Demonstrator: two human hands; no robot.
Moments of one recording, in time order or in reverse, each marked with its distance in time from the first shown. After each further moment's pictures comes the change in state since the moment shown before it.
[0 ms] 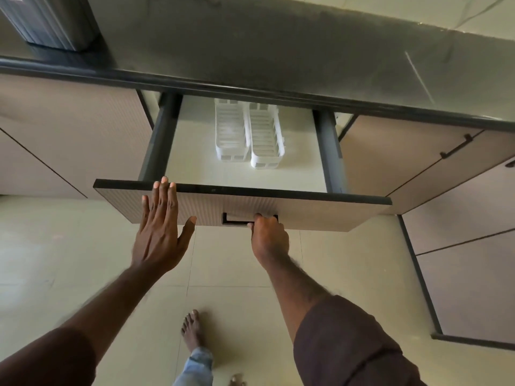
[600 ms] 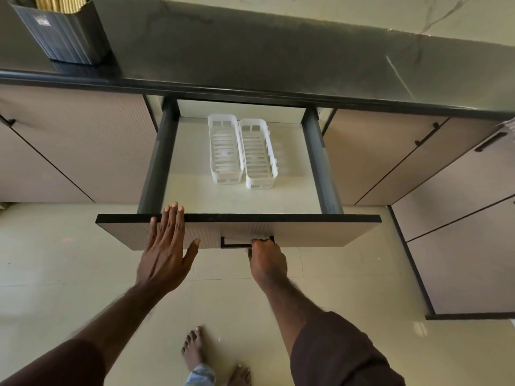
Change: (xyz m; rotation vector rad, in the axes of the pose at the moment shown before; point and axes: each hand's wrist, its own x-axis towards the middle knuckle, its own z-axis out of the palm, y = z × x) left_hand -0.097 0.019 -0.024 0.080 -0.119 0.049; right_hand -0.119 0.006 -0.005 -0.028 -0.120 0.016
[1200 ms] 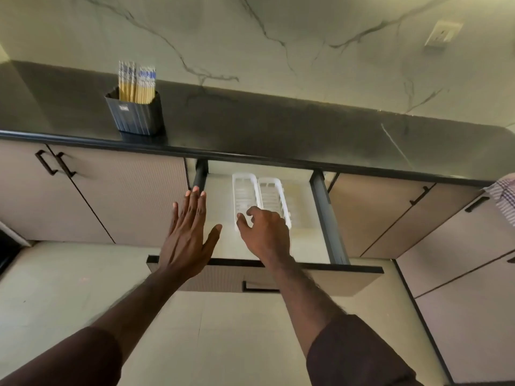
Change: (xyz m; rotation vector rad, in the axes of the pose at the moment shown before) left_hand 0.042 0.012 -0.152 -0.147 0.251 0.061; right_hand 0.026 -0.115 -0.159 0.246 0.515 -0.212
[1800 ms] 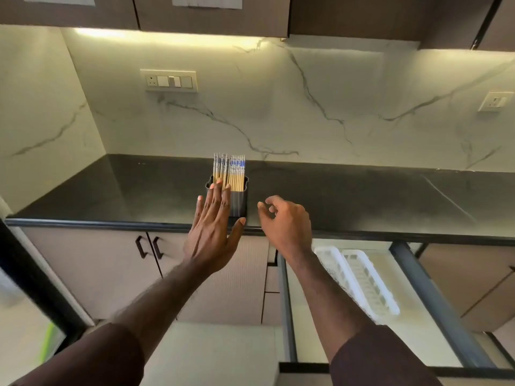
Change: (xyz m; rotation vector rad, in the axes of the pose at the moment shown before) left_hand 0.140 -0.222 -0.197 -0.031 0.193 0.165; right_hand 0.167 -0.276 0.058 0.166 0.234 -0.136
